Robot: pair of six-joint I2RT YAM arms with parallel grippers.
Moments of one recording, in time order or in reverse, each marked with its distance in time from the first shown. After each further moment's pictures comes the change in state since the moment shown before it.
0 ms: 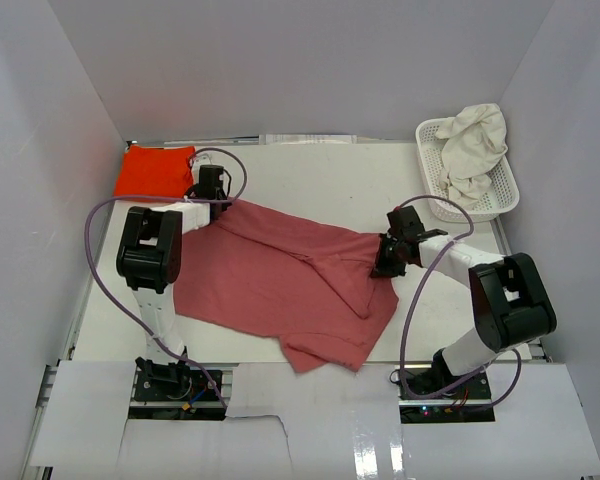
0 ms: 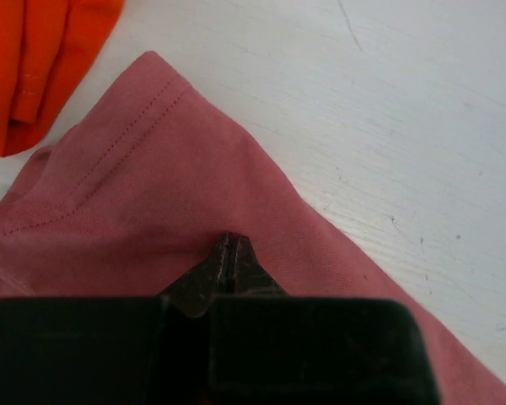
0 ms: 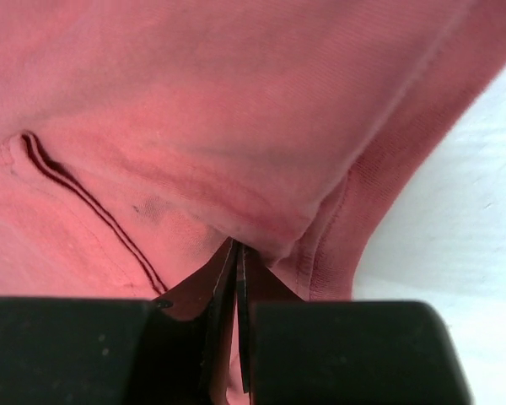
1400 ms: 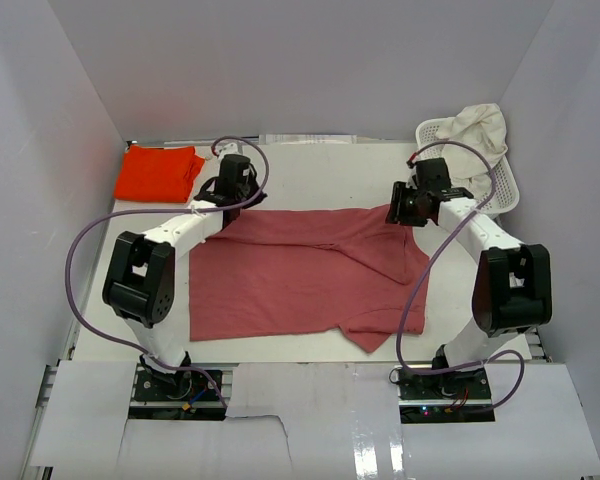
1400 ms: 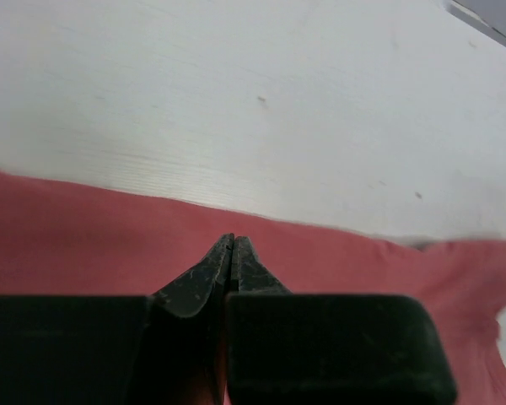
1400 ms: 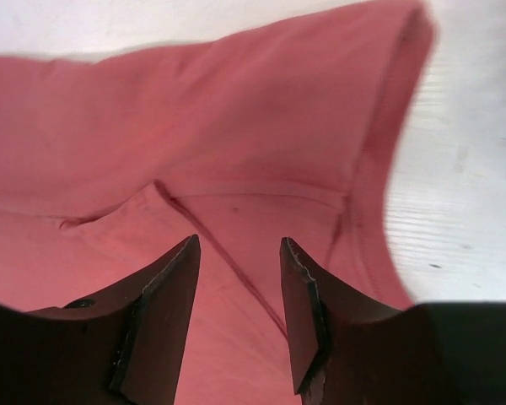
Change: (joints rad) left arm -0.194 -0.281 -0.024 -0.154 0.132 -0.232; right arm -0.210 0.077 0.391 -0.102 0.017 -0.315
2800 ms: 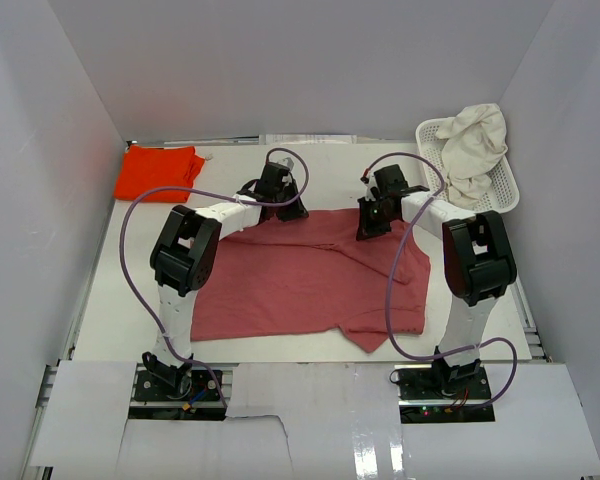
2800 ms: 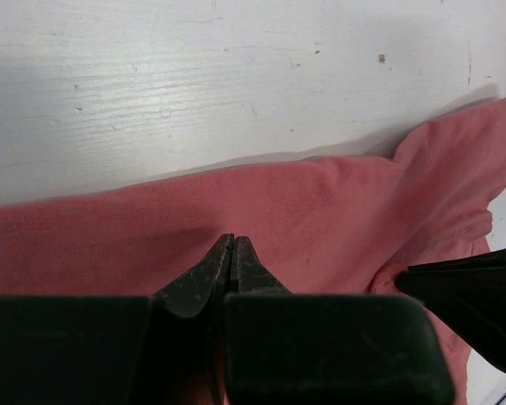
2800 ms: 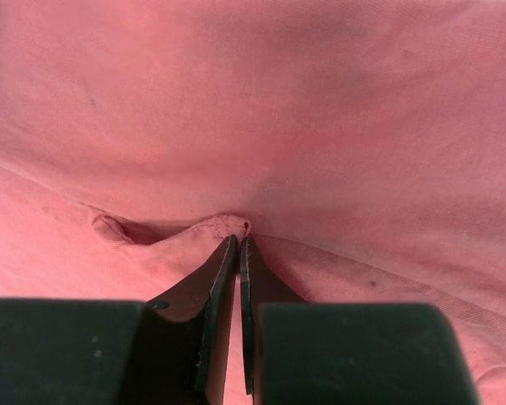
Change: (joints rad) left arm -0.137 0.362 0.245 -0.010 0.361 0.001; right arm 0.172 0.288 0.105 0.009 -0.164 -0.051
